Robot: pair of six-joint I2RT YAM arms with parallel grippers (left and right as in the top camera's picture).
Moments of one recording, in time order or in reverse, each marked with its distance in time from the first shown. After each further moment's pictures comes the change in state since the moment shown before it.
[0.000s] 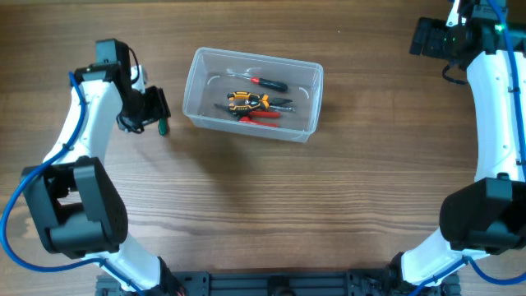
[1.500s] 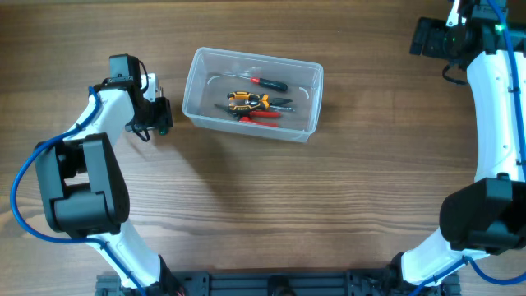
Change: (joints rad) left arm 0.000 0.116 -0.125 0.299 -0.039 0.191; right arm 0.000 0.000 0.000 0.000 0.000 0.000
